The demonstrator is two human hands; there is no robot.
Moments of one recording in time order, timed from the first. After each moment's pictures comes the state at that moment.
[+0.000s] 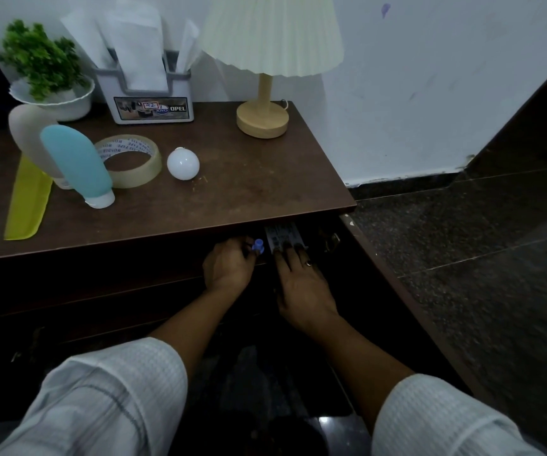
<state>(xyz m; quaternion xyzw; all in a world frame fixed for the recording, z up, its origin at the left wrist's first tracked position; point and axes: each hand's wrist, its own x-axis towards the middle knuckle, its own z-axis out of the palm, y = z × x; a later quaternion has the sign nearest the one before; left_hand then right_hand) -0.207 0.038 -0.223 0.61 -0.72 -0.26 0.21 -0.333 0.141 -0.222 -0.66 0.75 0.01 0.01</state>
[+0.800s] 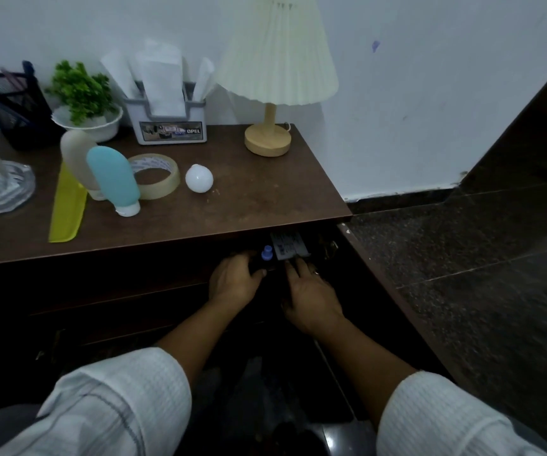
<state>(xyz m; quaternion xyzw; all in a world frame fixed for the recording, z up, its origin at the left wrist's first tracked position) -0.186 0.059 -0.204 0.56 -0.77 -0.28 0.15 -0.330 0.157 -0.196 -0.64 0.76 0.00 0.09</state>
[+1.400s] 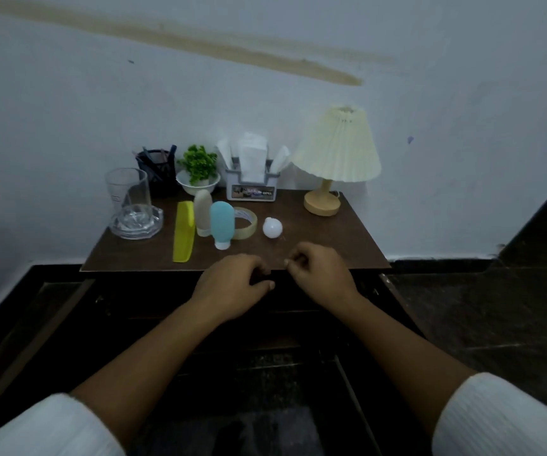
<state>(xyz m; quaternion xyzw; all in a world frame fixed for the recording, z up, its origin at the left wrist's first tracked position) -0.040 0.103 -0.033 0.50 -0.83 -0.17 0.17 -0.238 0.126 -0.038 -0.67 0.68 -0.28 0.09</state>
